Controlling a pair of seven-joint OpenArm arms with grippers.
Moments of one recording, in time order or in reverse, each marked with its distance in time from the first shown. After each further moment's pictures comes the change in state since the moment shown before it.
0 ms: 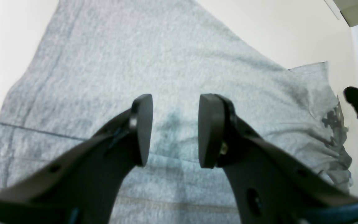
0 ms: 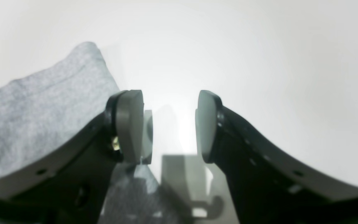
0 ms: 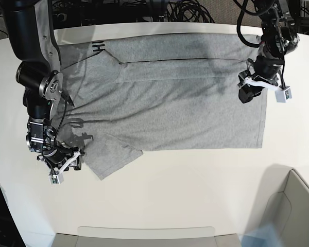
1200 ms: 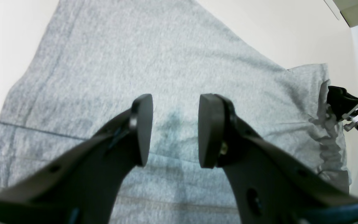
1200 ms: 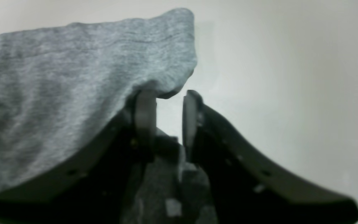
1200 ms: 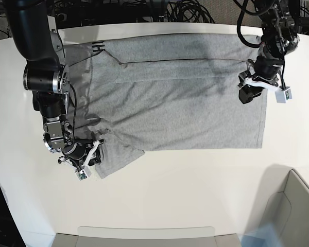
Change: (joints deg) left arm -0.2 0.0 0.0 0.0 0.0 0.0 0.0; right arm -0.8 -3.2 -21.2 -3.2 3.3 0.4 5.0
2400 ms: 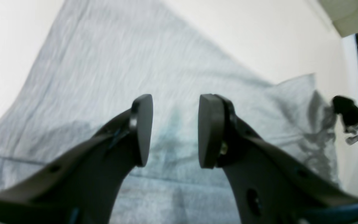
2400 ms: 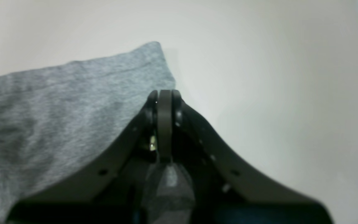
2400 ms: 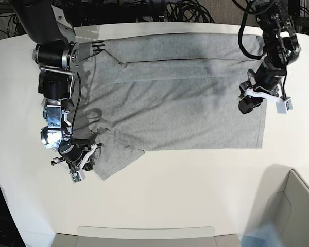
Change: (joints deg) left arm -6.2 0.0 -0.1 -2.1 0.0 -0.2 4.1; right arm -11.7 -2.0 7.9 29.8 4.3 0.2 -11.8
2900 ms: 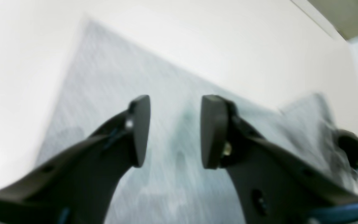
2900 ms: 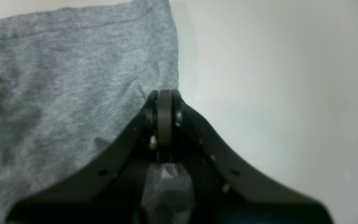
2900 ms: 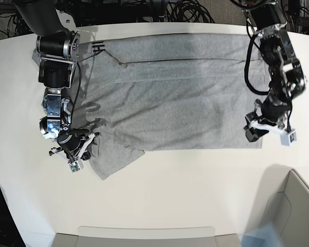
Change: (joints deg) left arm -18.2 -0.1 0.1 -9.6 12.7 -0.8 6.1; right arm -5.2 0.4 0.2 5.7 0.0 0.0 -2.3
